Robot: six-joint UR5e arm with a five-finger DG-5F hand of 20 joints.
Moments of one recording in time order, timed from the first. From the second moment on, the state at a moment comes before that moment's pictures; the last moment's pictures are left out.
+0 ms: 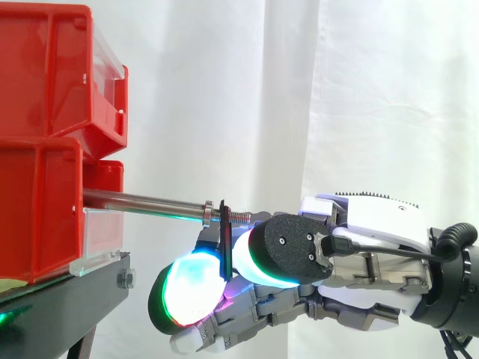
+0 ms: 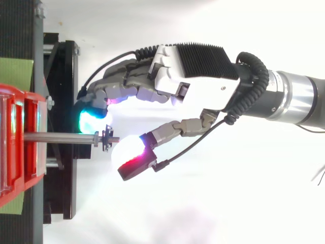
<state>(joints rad) 0.13 -2.40 -1.31 -2.29 -1.44 -0.77</state>
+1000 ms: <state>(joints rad) 0.13 -2.40 -1.30 -2.32 -1.45 -0.77</state>
